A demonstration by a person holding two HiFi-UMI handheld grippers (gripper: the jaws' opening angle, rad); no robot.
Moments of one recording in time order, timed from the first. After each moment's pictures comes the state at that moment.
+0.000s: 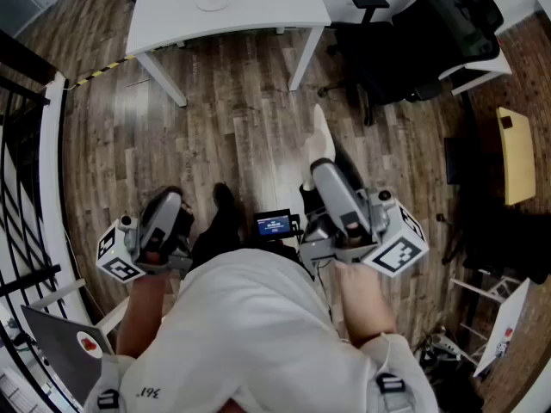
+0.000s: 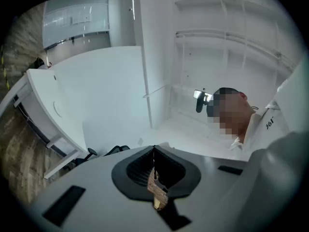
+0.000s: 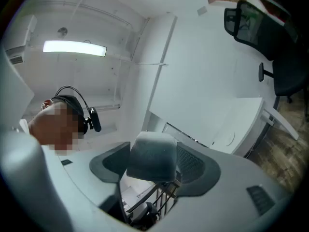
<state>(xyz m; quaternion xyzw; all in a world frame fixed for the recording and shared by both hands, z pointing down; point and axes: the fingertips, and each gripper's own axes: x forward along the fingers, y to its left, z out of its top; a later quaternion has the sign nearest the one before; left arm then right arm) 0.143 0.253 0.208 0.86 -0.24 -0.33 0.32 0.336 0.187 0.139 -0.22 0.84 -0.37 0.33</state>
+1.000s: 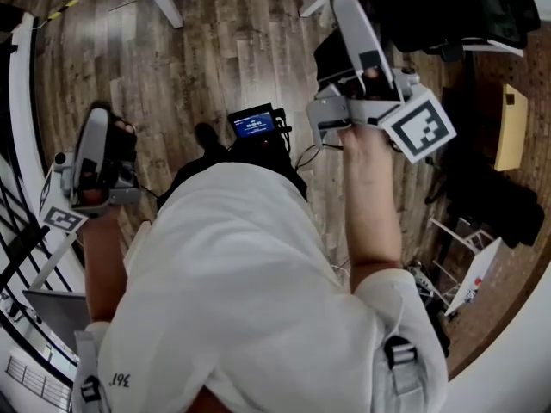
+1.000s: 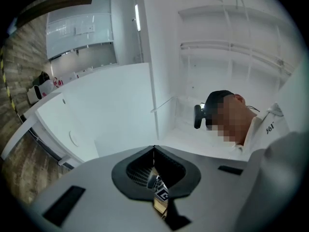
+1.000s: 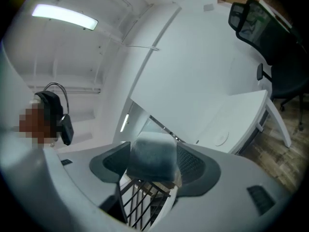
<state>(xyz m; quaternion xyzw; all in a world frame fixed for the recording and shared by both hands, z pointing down) -0.117 0.134 0.209 0.85 -0.26 -0.35 0.29 0.128 0.000 0.179 -0.31 0.85 -0.34 0.27</state>
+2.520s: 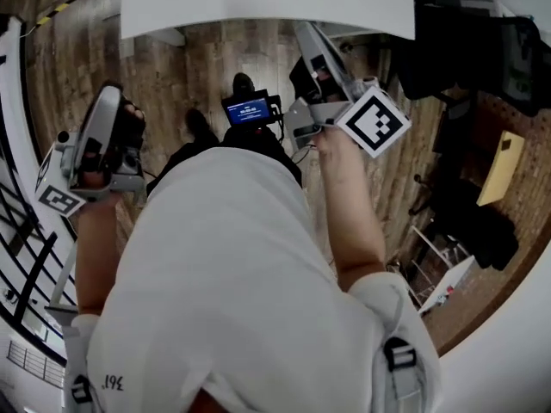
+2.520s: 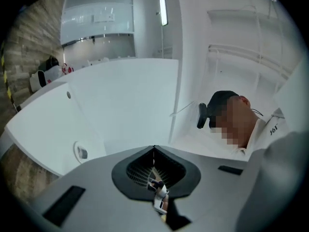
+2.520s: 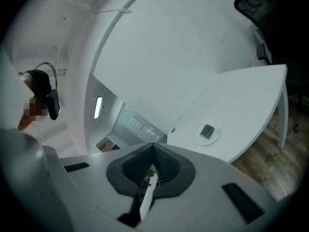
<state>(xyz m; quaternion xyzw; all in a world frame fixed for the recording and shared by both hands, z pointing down) -0.192 -0.226 0.251 0.82 -0.25 -0.35 0.37 0.024 -0.323 0.330 -0.38 0.81 -0.44 0.13</state>
